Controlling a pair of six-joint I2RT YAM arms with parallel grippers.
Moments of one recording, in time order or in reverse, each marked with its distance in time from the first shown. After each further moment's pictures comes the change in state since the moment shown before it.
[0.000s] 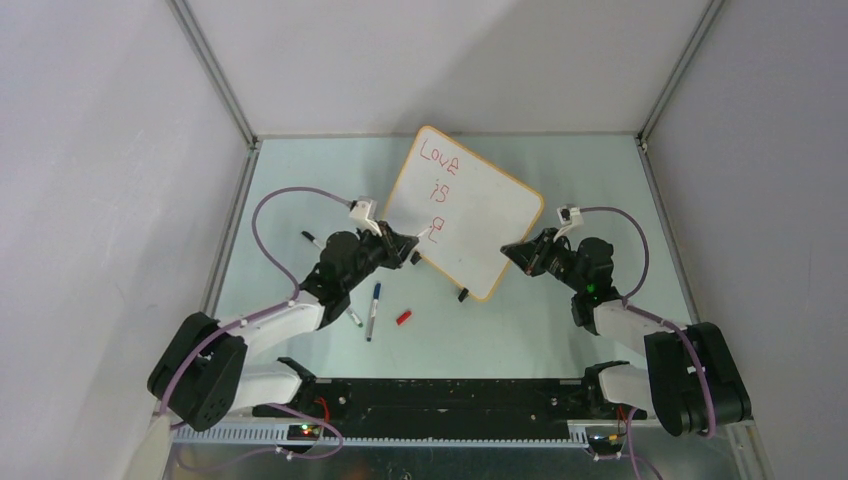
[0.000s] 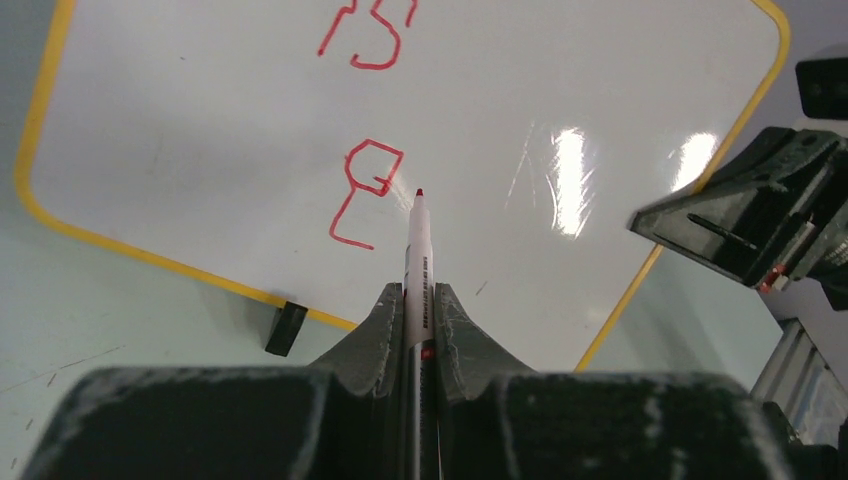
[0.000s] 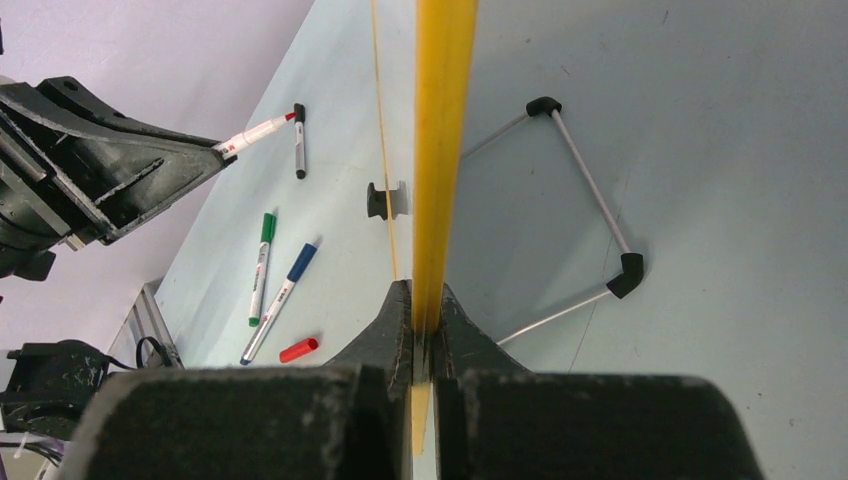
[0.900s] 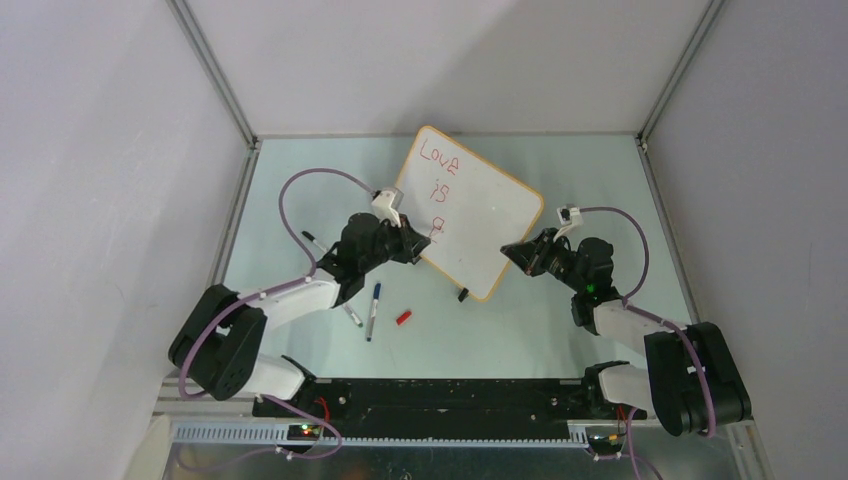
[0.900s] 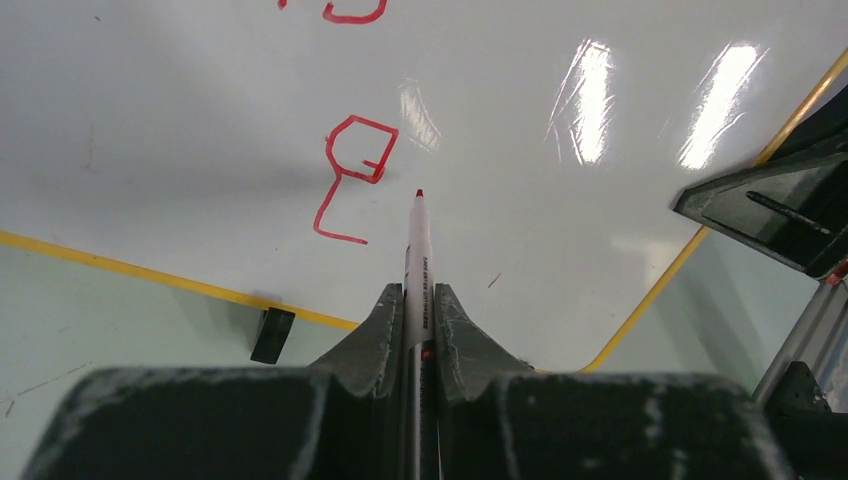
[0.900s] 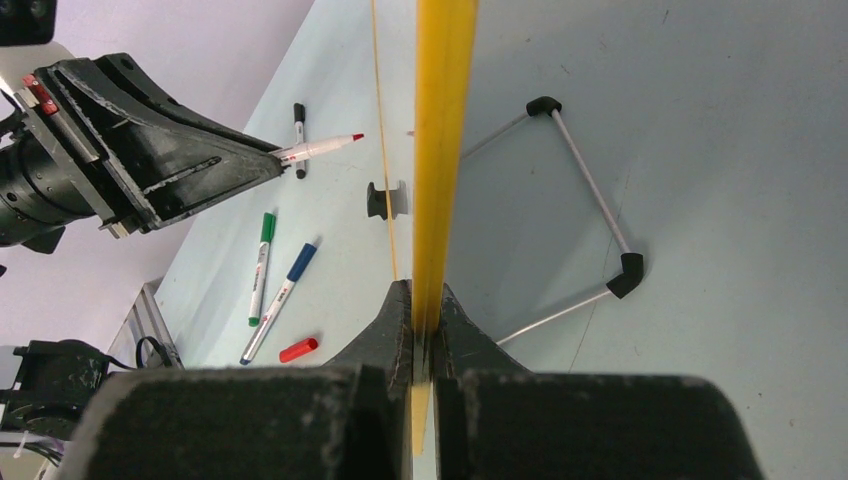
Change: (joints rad) left arm -0.018 0.162 0.171 -0.161 0.064 0.055; right arm 0.001 0.000 0.000 0.000 0.000 0.000
